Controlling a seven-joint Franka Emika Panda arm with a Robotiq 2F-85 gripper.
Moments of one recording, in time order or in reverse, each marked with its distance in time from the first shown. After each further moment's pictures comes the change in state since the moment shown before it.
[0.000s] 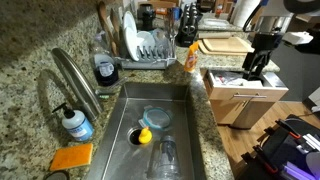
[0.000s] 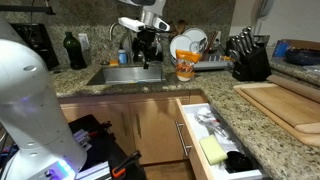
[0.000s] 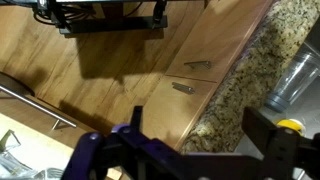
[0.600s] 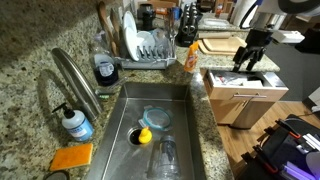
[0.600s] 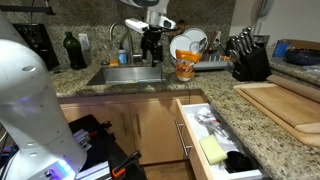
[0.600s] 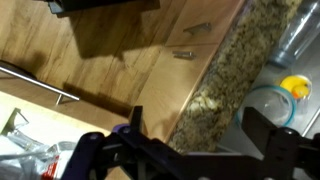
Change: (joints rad) arm -0.012 0.046 0.000 0.033 0.008 0.138 0.081
